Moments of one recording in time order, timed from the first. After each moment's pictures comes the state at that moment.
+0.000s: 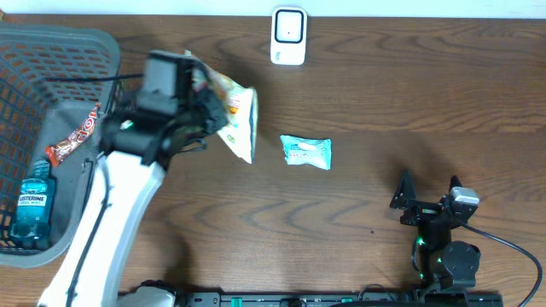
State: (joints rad) left arm -0.27 1.40 1.41 -0.96 0.12 -0.66; right arm 0.01 0.01 0.01 -0.06 0.09 0.21
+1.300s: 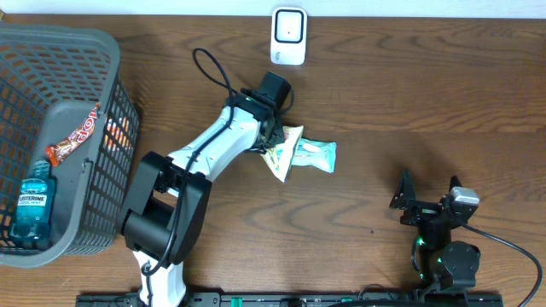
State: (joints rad) left arm -0.51 1.98 1.40 -0.74 -0.04 -0.68; right arm 0.01 0.01 0.01 -0.06 0.09 0.22
